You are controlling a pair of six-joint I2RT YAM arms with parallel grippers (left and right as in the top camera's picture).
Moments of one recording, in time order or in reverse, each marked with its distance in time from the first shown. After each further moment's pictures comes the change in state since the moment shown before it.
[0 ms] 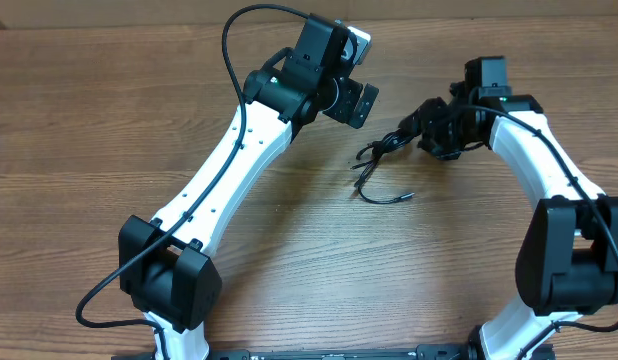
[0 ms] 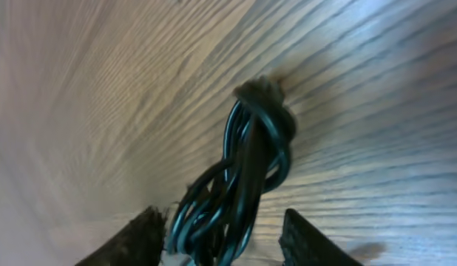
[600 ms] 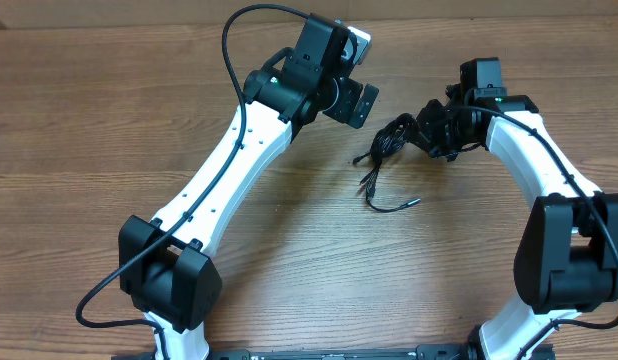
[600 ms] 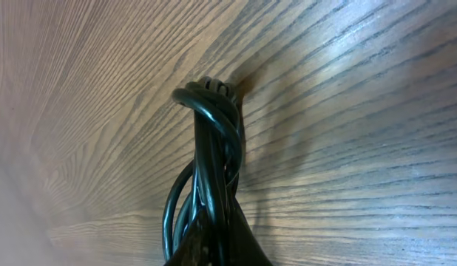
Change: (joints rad) left arm 0.000 0.000 0.000 0.000 0.001 0.000; right arm 0.008 0.009 -0.001 0.003 0.004 -0.002
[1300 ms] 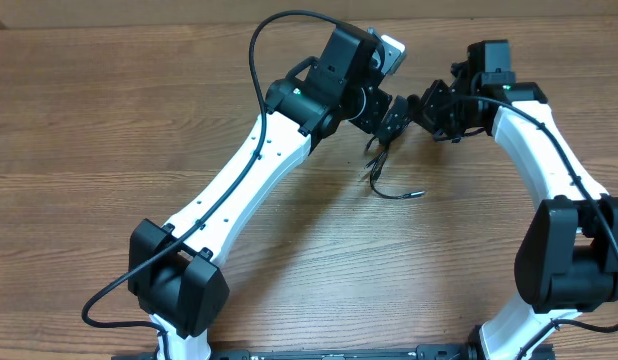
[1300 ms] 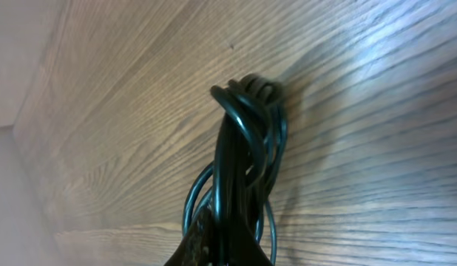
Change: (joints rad) left arm -0.079 0.000 0.000 0.064 0.084 0.000; right arm -0.013 0.002 0.105 -0.003 0.000 -0.030
